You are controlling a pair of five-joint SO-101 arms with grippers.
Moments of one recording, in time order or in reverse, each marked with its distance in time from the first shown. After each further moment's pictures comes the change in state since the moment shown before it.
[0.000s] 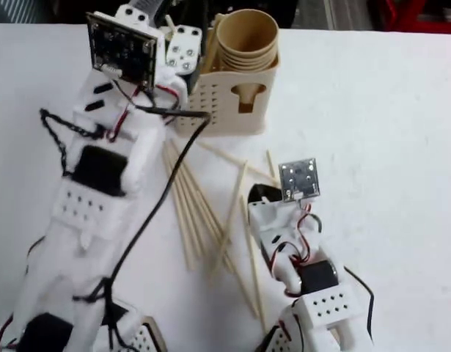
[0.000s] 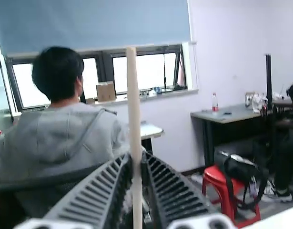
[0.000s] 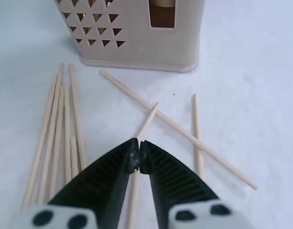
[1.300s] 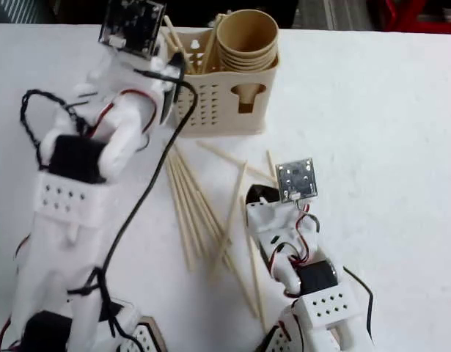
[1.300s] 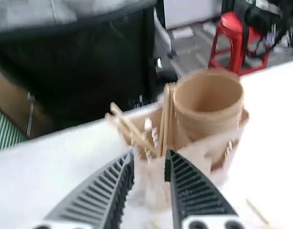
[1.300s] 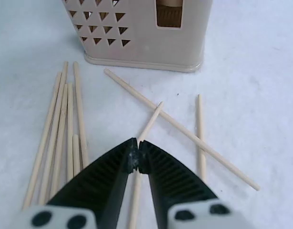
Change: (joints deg) left arm -8.1 1.3 -5.8 42.5 0.2; right arm -0.1 0.0 0.0 0.0 0.1
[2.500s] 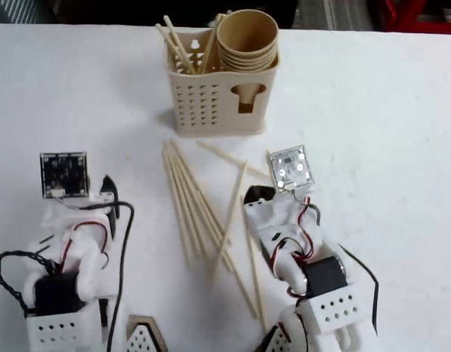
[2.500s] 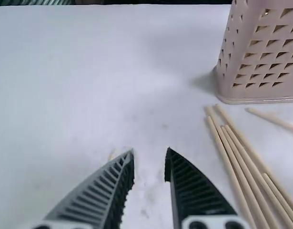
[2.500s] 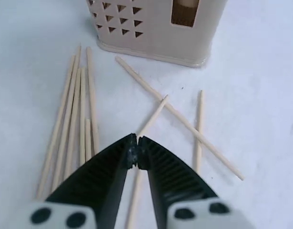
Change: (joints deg) left arm -21.8 -59.8 68.1 2.6 3.3; right arm -1.7 0.0 -14.9 18.5 3.1
